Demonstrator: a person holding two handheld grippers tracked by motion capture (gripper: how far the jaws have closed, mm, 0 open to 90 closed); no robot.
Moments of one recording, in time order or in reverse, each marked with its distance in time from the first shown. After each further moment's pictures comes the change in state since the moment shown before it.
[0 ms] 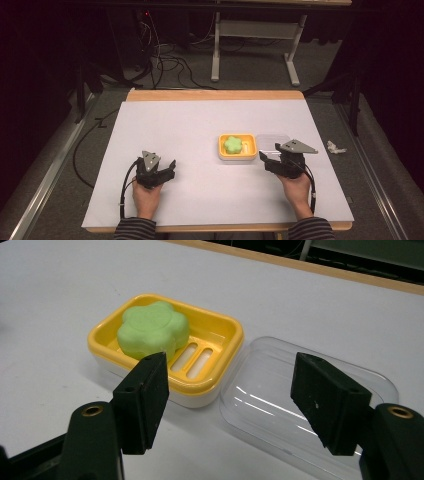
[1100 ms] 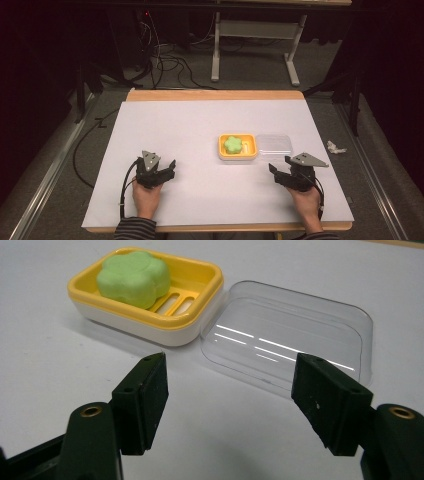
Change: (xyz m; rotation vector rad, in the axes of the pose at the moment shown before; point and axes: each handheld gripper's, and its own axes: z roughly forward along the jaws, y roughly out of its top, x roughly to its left) left arm 0.000 0.000 0.000 0.003 0.003 -0.003; right arm -0.013 -0.038 -0.019 0.049 -0.023 0.029
